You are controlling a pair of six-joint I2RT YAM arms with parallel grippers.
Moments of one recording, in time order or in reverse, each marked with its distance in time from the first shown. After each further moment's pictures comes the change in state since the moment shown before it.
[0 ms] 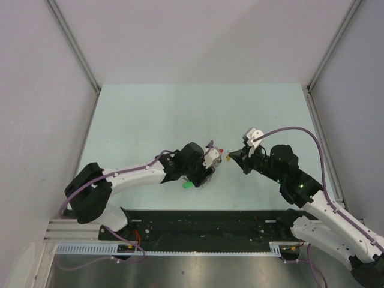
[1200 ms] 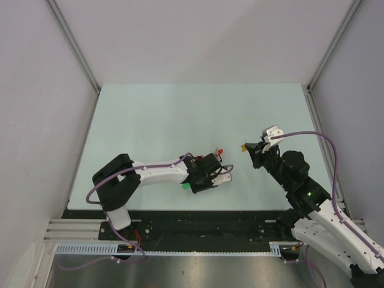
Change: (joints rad) left arm -0.132 0.262 0.199 -0.306 -0.073 0.301; right arm -0.035 -0.130 -0.046 0.023 0.304 0.060
